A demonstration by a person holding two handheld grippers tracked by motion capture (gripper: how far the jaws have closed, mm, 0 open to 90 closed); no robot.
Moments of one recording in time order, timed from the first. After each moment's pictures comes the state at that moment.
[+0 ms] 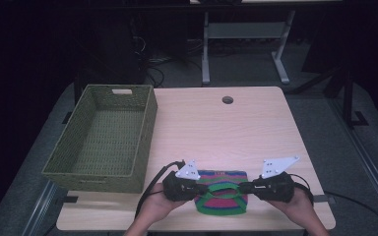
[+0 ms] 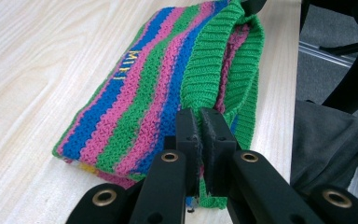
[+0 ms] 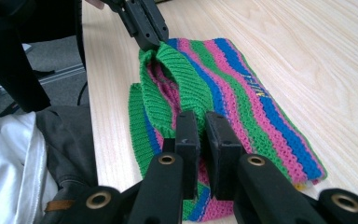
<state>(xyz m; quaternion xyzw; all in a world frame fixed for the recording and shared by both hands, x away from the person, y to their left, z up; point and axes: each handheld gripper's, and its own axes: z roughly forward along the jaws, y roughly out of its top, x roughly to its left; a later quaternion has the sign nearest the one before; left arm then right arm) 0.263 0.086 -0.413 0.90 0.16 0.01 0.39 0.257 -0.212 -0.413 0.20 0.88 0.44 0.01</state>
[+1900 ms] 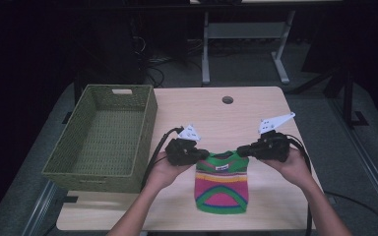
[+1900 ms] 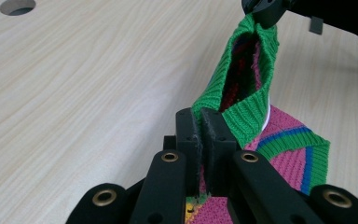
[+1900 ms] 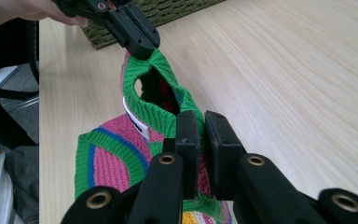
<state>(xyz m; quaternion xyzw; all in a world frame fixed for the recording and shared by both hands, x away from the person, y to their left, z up) 0.337 0.079 -0.378 0.88 0.23 0.06 0.41 0.345 -0.214 -0.372 0.24 0.87 0.43 0.01</state>
